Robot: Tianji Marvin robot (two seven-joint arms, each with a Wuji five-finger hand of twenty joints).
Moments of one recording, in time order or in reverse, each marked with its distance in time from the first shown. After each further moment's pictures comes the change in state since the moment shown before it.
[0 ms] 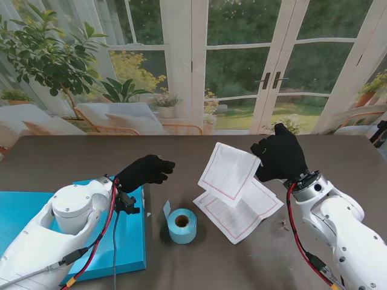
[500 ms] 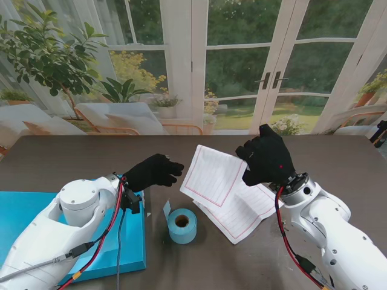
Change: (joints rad) left arm -0.071 -0.006 0.058 0.071 -0.078 0.023 -0.060; right arm 0.011 -0.007 -0.071 -0.040 0.025 -0.018 -0.038; left_hand 0.000 0.003 0.000 -0.020 0.001 0.011 0.000 -0.001 0.000 0.009 0.000 0.005 0.001 0.010 0.000 0.000 0.008 0.004 0.000 0.013; right_hand -0.001 0.000 0.000 0.000 0.000 0.000 0.000 0.000 0.000 0.000 0.000 0.000 0.000 0.000 0.000 0.000 0.000 0.000 0.000 0.000
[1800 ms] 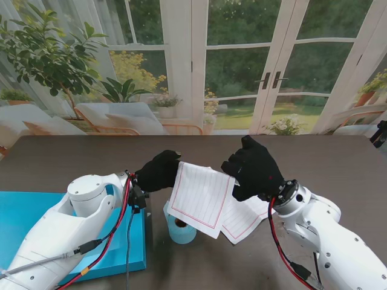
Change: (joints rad) left arm -0.066 -0.028 0.054 0.057 -0.226 0.051 -0.136; right arm 0.009 0.007 -0.058 0.008 -0.011 -0.145 -0.066; left_hand 0.000 -0.014 0.007 0.000 0.142 0.058 0.065 0.088 0.160 0.084 0.048 0.089 0.131 0.089 0.072 0.116 0.079 0.078 0.085 0.184; right_hand -0.026 0.025 0.000 0.000 0.000 -0.002 0.000 0.000 0.000 -0.001 0.000 -0.003 0.000 -0.002 0.000 -0.016 0.000 -0.001 0.000 0.000
